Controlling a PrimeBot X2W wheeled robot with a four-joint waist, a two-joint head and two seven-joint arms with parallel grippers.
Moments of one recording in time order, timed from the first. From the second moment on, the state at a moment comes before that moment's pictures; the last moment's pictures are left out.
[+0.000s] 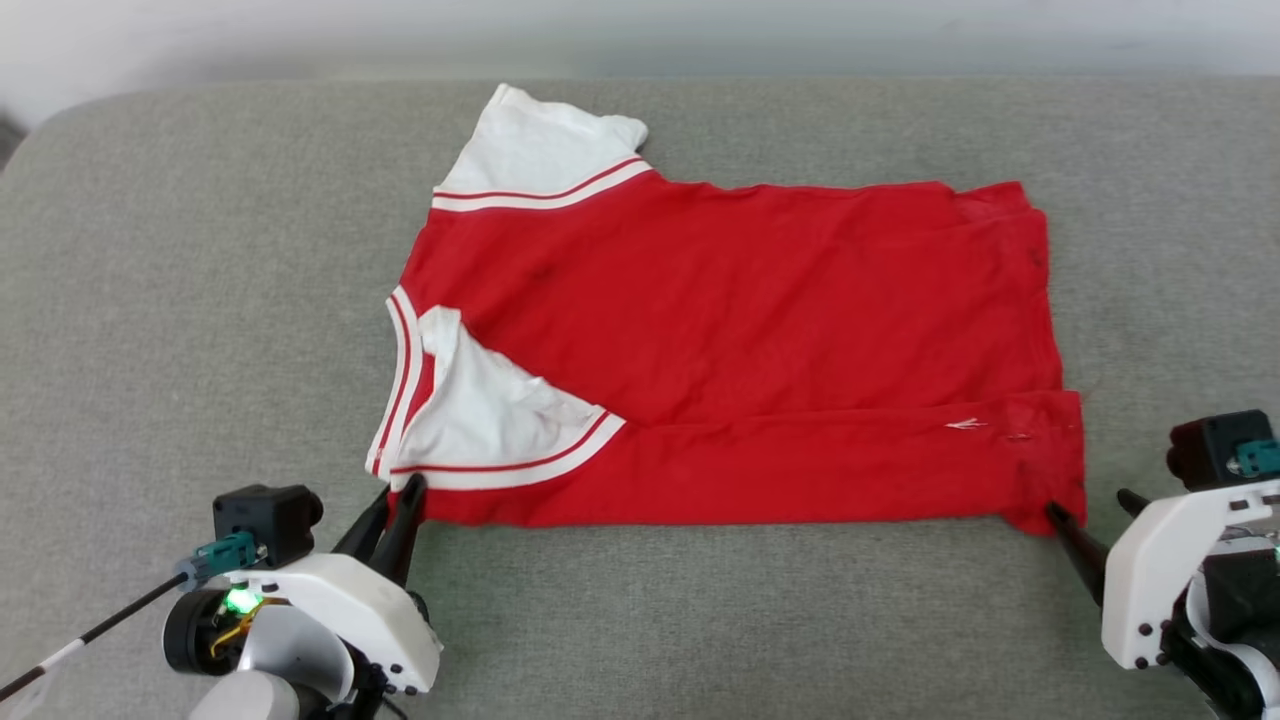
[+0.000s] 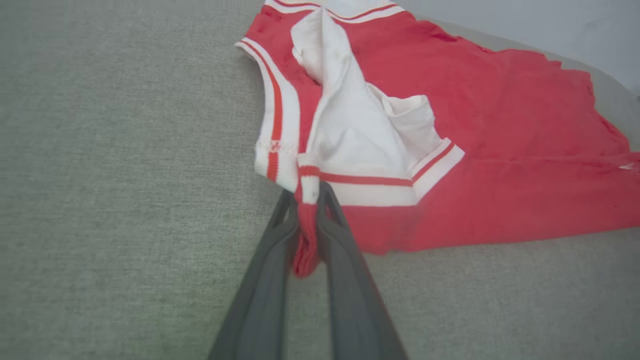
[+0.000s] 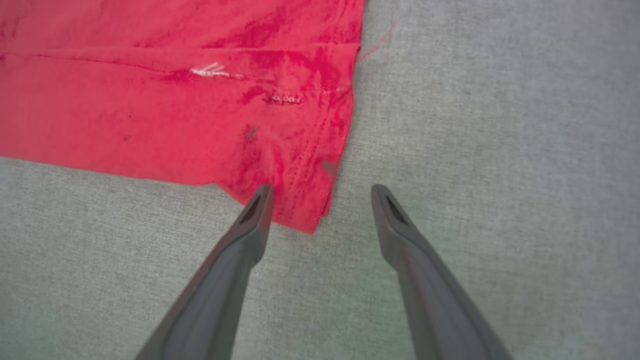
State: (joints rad) left arm -0.13 0.46 -0.40 0.02 -0.72 0.16 0.04; right arm -0.11 -0.31 0.00 -0.01 0.33 0.13 0.68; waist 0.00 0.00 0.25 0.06
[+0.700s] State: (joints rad) left arm -0.14 0.47 -0.44 -0.05 -0.70 0.16 0.06; right arm -0.21 -0.29 0.03 0.16 0.30 0.13 0.64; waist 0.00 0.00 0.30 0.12
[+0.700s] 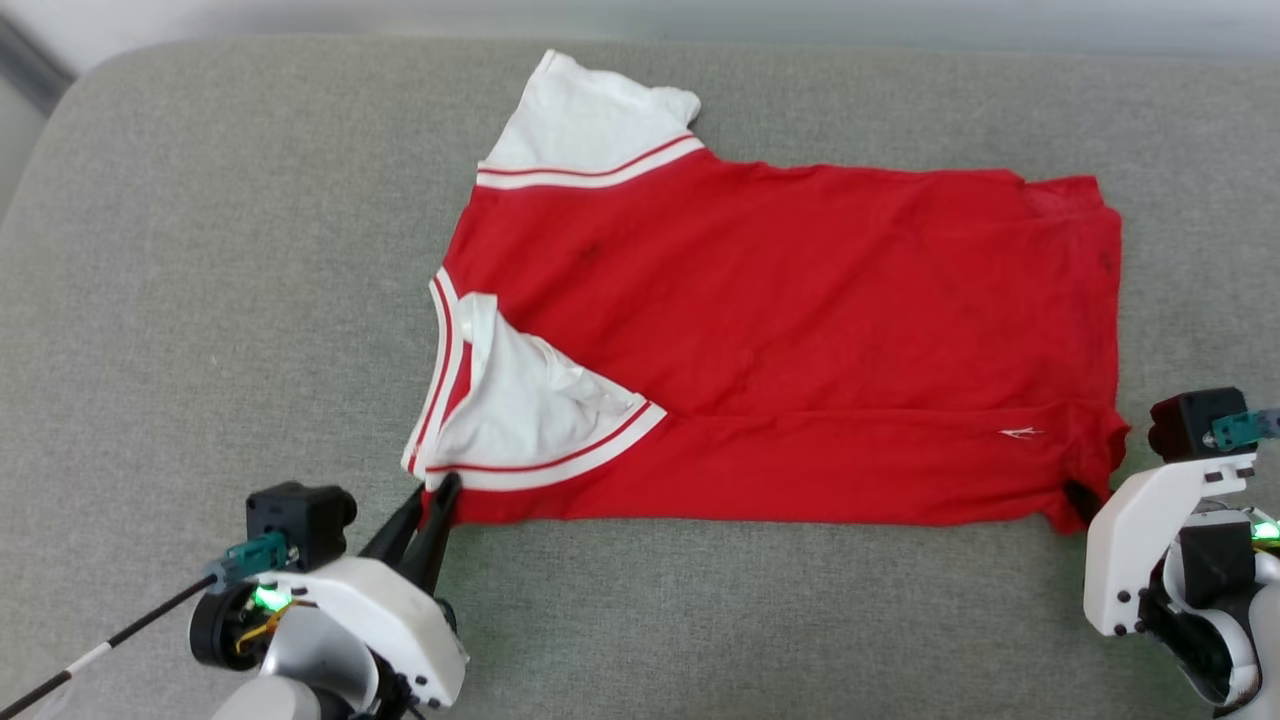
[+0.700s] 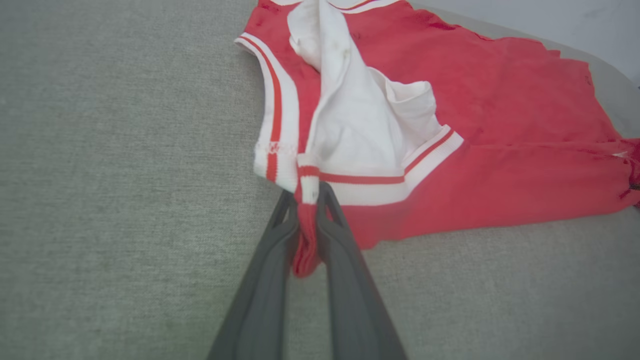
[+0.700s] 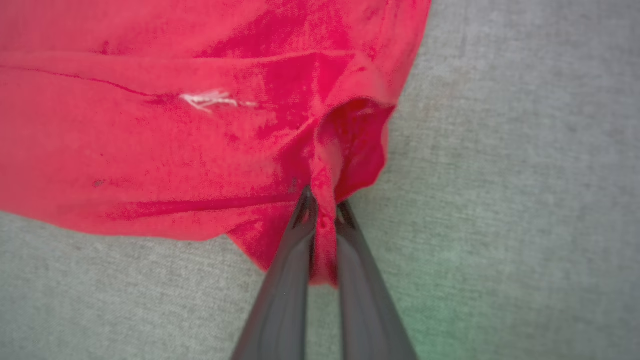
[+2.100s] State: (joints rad) left arm 0.09 0.50 -0.49 0.08 -0.74 0.14 0.02; right arm 0.06 -0.40 0.03 0.10 0.42 0.13 0.63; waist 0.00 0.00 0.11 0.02
